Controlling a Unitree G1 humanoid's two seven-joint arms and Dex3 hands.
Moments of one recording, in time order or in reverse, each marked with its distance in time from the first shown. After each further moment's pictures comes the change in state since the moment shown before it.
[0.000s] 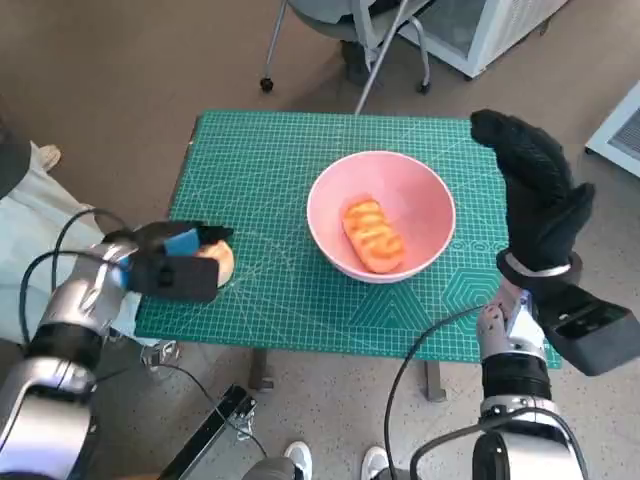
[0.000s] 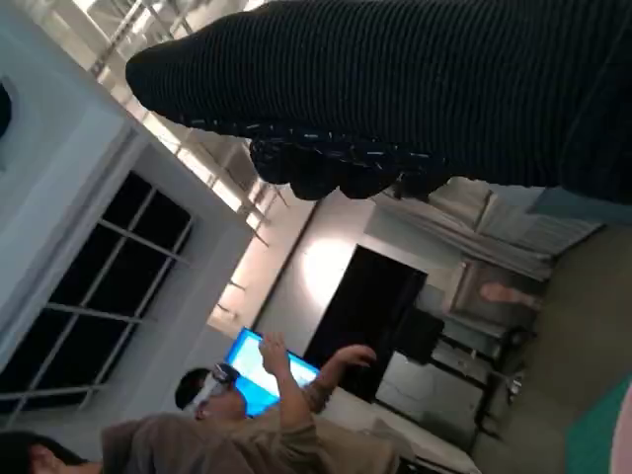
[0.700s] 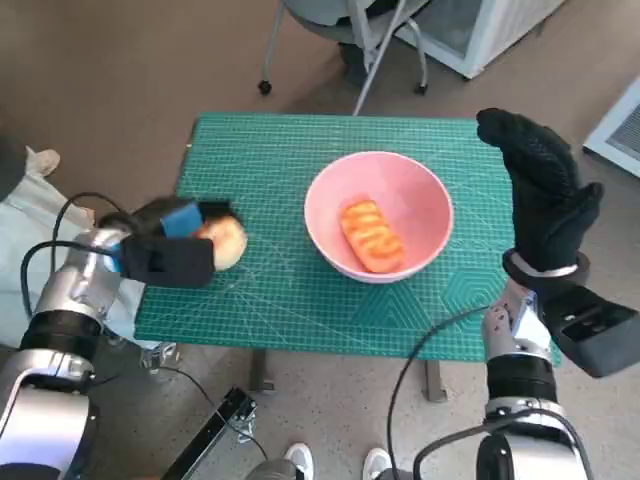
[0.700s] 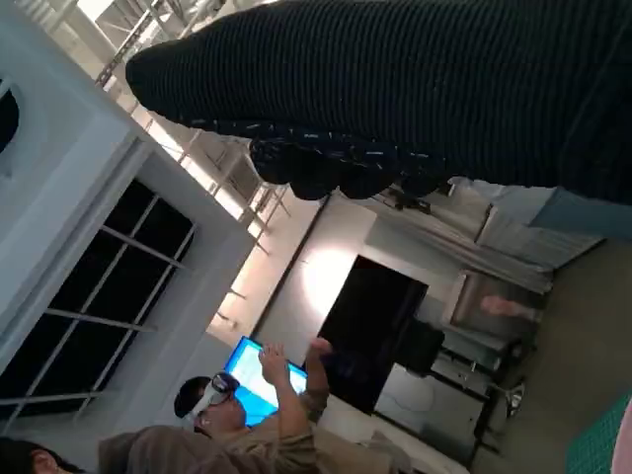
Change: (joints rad) left arm -0.014 0.033 0.206 -0.180 -0.276 -0.222 0.003; right arm 0.004 -0.009 -0.002 -0.018 -0.012 0.017 -0.014
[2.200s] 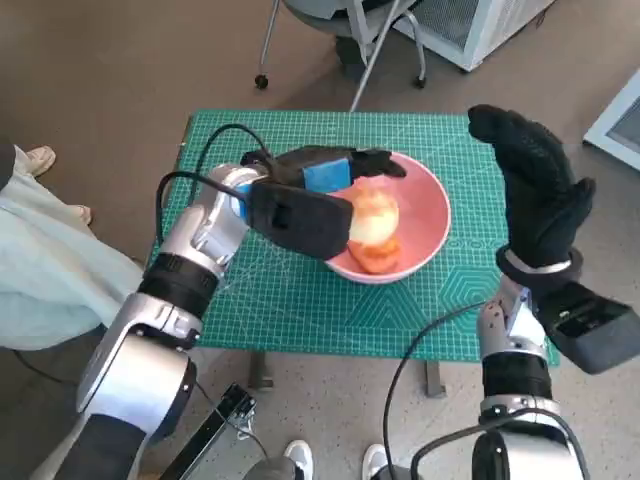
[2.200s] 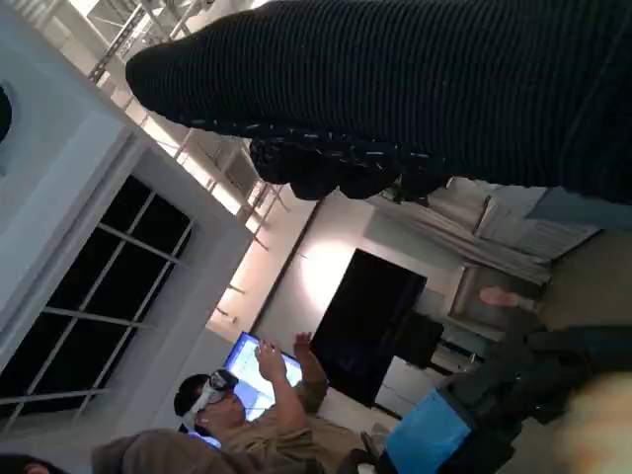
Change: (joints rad) left arm -0.268 -0.394 -0.088 0.096 -0.004 0.083 -0.094; right arm -0.006 0.012 0.002 -0.017 -0.011 0.004 -0.013
